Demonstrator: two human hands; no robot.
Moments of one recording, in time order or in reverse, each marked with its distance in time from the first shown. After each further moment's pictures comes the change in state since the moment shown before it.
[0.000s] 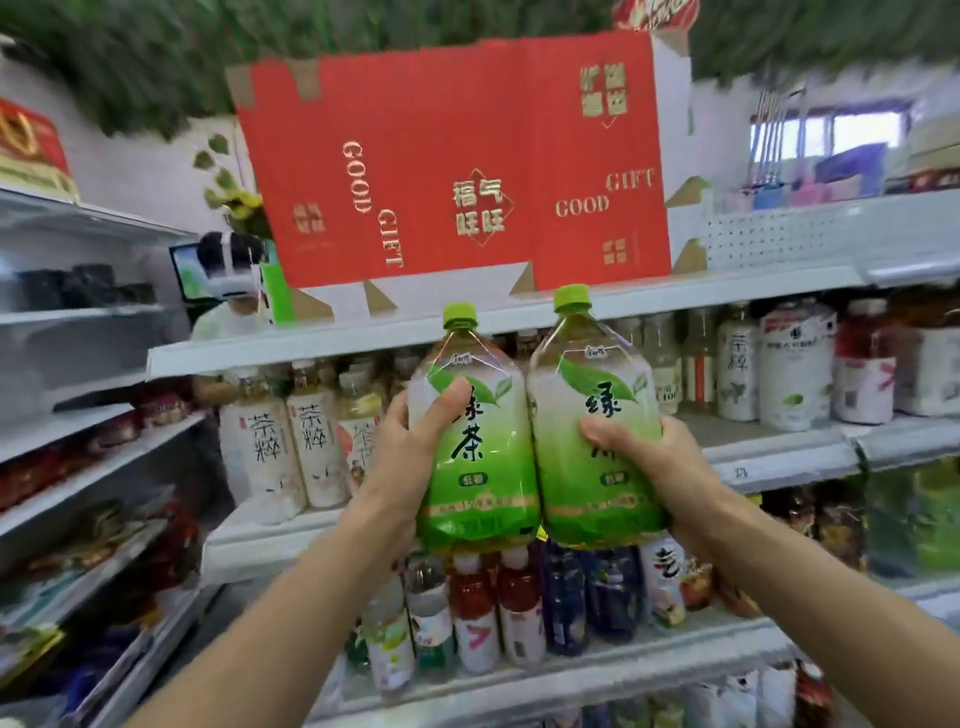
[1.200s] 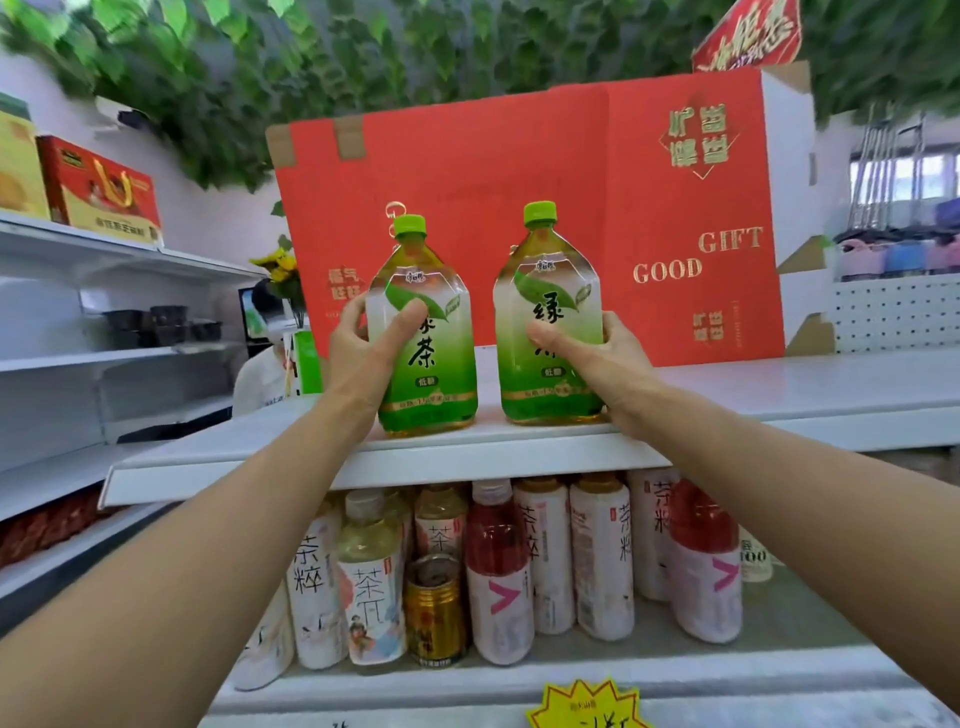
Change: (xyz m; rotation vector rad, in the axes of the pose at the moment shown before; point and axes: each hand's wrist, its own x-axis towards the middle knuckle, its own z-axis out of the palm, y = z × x) left_hand 0.239 0.103 -0.045 0.248 0.291 0.463; right_hand 0.280 -0.079 0.063 -0.122 0.016 -0.220
